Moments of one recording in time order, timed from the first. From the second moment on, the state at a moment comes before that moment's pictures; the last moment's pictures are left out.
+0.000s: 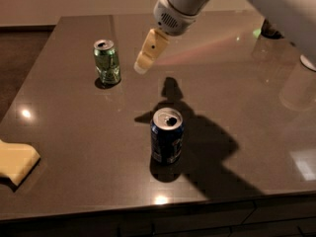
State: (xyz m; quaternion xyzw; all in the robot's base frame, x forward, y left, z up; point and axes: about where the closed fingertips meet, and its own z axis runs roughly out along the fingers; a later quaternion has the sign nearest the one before) arm 0.619 -0.004 0.966 -0.53 0.80 0.03 0.29
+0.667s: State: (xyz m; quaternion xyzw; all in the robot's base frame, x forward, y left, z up) arm 0.656 0.029 0.951 -0.51 0.80 0.05 0.30
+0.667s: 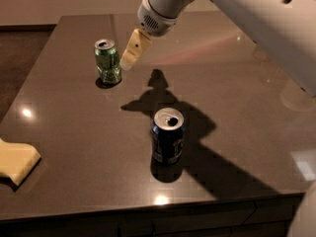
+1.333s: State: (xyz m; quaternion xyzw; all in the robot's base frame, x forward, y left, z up) arm 0.679 0.069 0.927 -0.52 0.79 0.09 0.29
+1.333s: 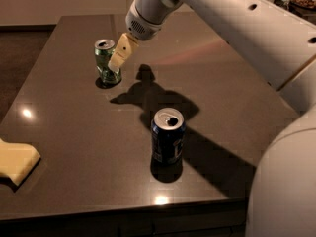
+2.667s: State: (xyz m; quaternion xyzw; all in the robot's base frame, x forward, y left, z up) arm 0.683 0.123 0.910 -0.57 0.76 0.14 0.28
